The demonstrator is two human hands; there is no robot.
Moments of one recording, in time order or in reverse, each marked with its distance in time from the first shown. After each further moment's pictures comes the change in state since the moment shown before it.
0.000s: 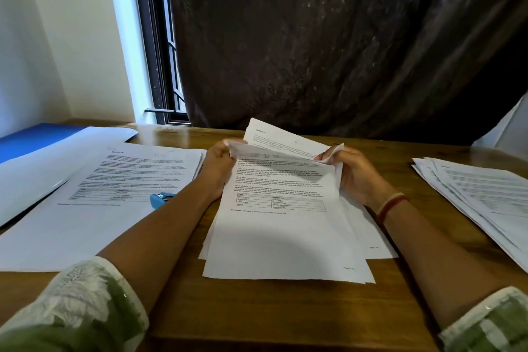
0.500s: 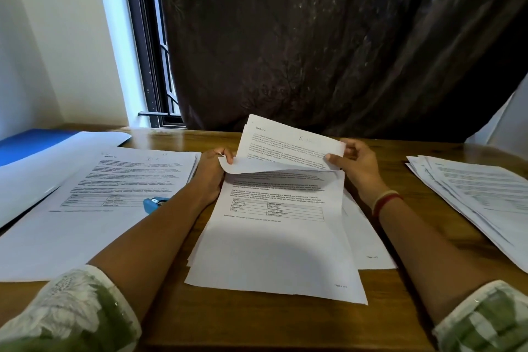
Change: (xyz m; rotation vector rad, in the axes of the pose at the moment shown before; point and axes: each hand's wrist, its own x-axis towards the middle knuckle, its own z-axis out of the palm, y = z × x) left_hand 0.010 -0.007 -0.002 -0.204 -0.064 -0.104; right_hand 0.016 0.018 -0.033 -0.391 0.512 -0.064
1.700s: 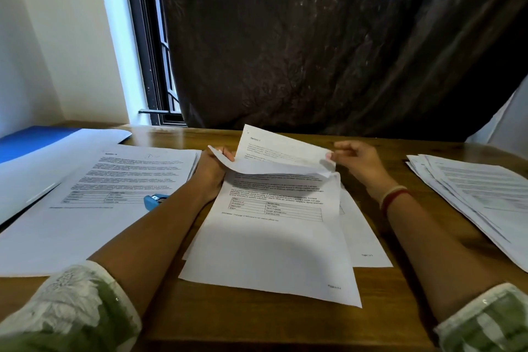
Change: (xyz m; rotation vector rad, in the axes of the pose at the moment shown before) left_hand -0.003 0.002 0.003 0.187 0.154 0.002; right_hand -0.006 -0.019 -0.006 -0.144 -0.143 0.009
